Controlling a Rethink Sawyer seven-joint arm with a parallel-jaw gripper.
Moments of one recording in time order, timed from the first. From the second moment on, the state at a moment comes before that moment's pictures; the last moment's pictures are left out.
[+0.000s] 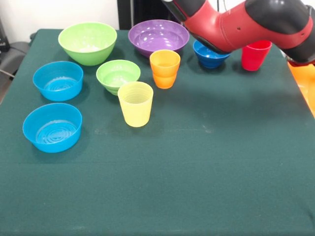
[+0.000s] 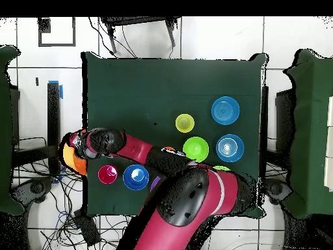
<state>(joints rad) -0.44 -0.14 0.76 1.80 0.16 0.32 1.97</state>
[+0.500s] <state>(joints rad) -0.44 -0.27 0.77 1.80 0.21 0.39 1.97</state>
